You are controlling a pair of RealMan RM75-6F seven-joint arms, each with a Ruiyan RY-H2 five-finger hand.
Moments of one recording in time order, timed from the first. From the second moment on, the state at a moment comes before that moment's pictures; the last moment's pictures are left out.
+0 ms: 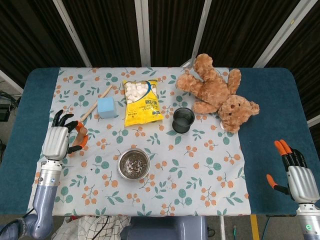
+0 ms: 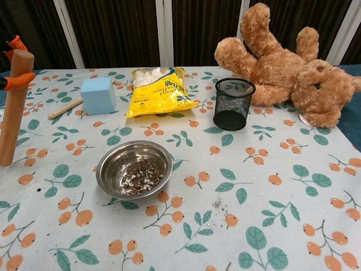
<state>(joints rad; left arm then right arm) -0.44 -1.45 -0.19 -1.63 1.28 1.44 0.19 0.07 -1.09 0.06 -1.65 -1.48 1.44 0.12</state>
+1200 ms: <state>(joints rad) -0.44 -1.47 -0.27 -1.72 1.39 1.49 0.06 0.07 -1.10 0.06 -1.65 -1.48 1.44 0.12</state>
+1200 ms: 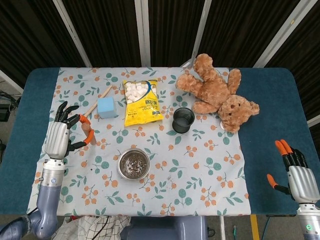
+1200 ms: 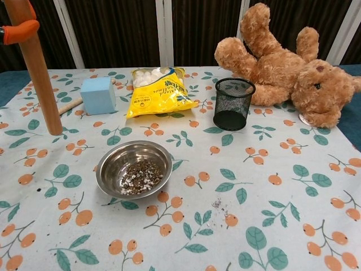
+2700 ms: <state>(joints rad) -0.53 -1.78 -0.20 -1.69 1.45 1.43 0.04 0.08 -1.10 0.06 -1.65 -1.47 1.43 0.14</state>
